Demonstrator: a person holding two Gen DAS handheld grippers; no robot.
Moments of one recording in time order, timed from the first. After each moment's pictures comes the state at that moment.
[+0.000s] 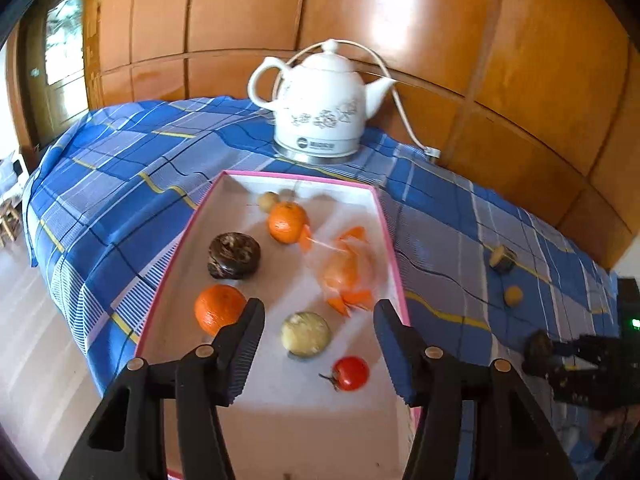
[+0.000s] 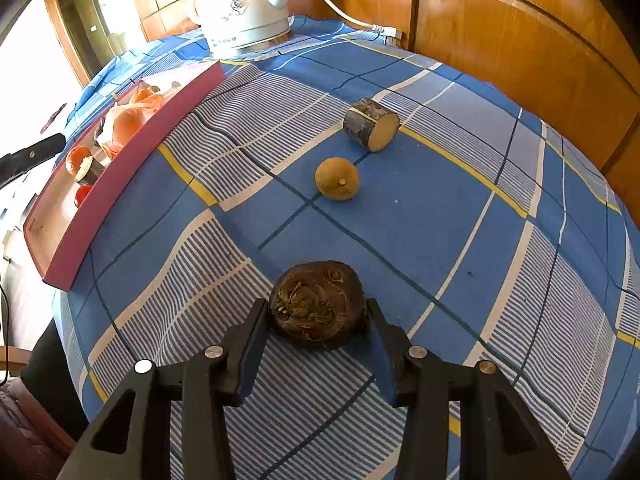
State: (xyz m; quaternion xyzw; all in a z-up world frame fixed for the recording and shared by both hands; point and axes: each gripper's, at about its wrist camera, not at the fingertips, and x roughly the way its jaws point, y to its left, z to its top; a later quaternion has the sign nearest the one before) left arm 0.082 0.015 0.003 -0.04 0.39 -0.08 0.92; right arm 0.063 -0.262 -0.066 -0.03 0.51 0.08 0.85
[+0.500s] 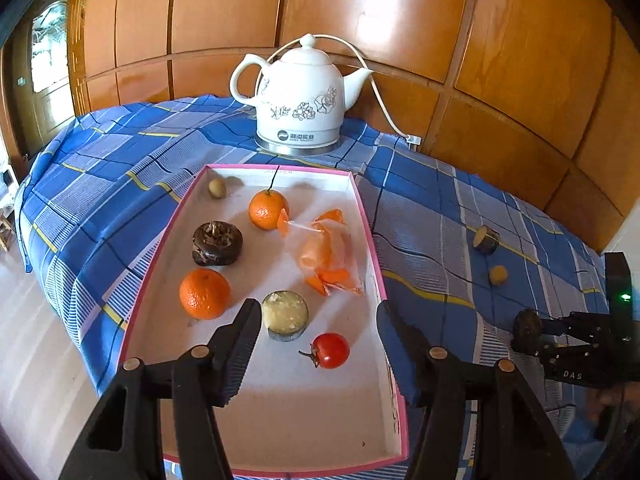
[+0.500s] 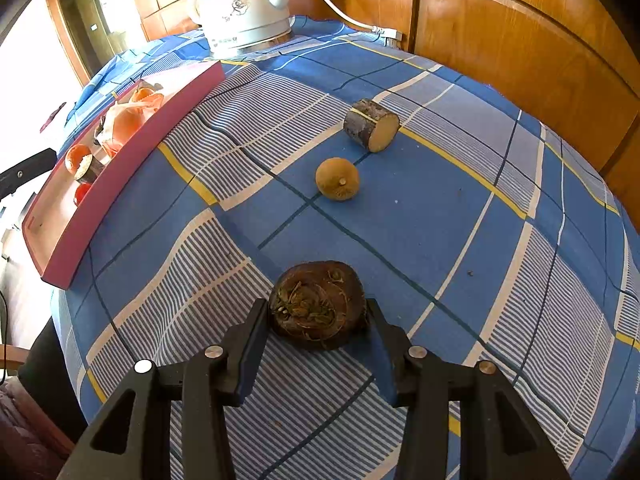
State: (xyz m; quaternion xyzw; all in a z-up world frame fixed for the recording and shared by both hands) left arm 0.070 0.008 0.002 -0.04 0.39 -0.10 0.91; right arm 0.062 -0.262 -0.066 -0.03 0.51 0.08 0.86
